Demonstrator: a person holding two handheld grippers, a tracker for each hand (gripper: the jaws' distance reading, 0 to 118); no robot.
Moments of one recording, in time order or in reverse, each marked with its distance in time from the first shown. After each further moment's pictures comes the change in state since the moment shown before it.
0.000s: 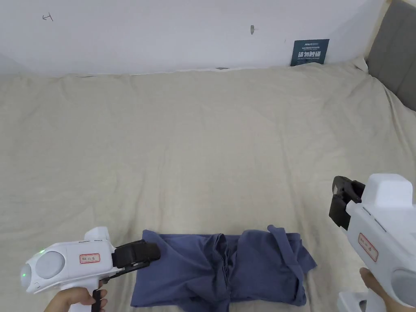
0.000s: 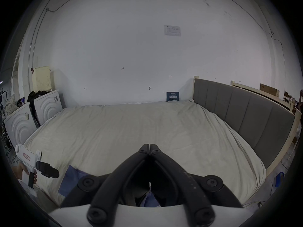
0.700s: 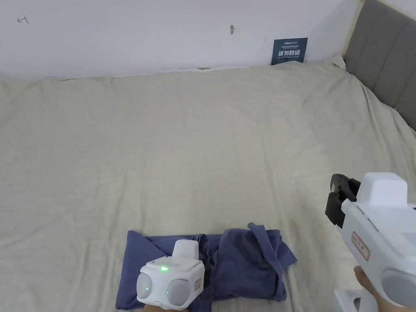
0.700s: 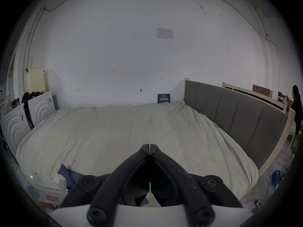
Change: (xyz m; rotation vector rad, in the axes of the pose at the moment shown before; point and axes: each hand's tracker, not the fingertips) left arm 0.164 -0.095 -0.129 0.041 0.257 -0.497; right arm 0.028 -0.003 0.015 0.021 -0.073 -0.007
